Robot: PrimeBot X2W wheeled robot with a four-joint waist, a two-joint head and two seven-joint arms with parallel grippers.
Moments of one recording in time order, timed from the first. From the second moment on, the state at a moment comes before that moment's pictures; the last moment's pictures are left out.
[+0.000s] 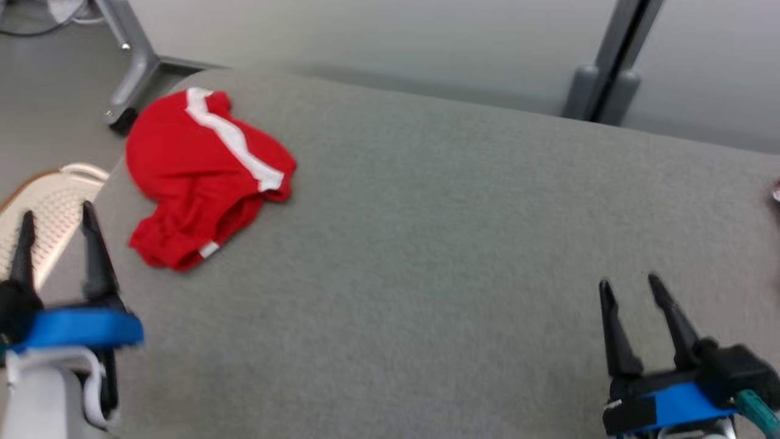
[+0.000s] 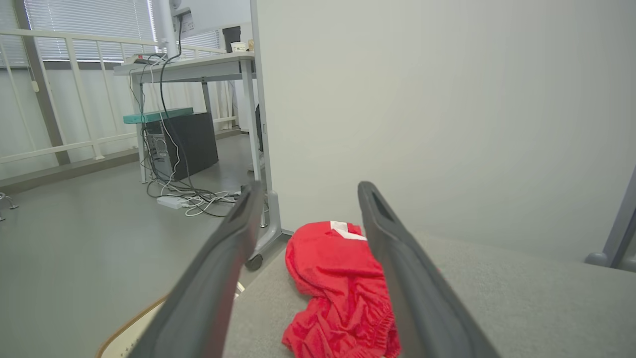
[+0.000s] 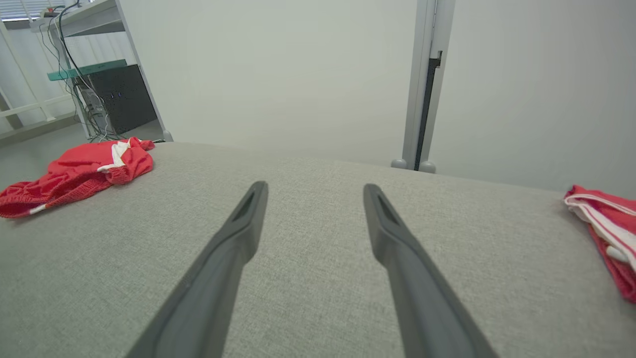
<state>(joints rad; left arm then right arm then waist) -0.22 0.18 0.17 0.26 -0.17 -0.09 -0.26 0.00 -0.05 -0.02 0.09 0.09 0.13 -0.25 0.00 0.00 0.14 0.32</state>
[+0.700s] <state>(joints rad) -0.87 0.41 0.21 0.75 -0.26 -0.12 -0.22 -0.09 -0.06 -0.17 -0.31 -0.05 0.13 -0.10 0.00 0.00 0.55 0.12</state>
